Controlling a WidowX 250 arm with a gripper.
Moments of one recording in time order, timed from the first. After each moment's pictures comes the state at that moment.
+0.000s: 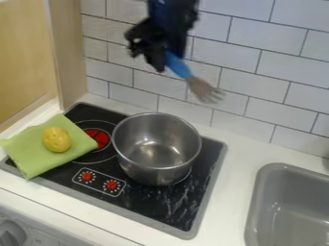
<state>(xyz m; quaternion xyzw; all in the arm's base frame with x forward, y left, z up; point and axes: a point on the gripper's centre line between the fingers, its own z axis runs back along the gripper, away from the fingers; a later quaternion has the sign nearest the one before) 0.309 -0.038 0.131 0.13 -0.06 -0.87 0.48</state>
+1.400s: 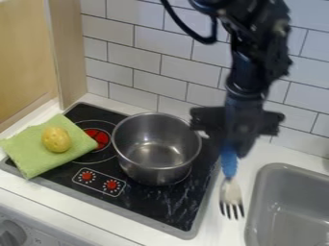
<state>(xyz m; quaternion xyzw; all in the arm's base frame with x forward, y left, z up) 0.280 -0.122 0.048 0.09 0.02 -0.99 0.14</state>
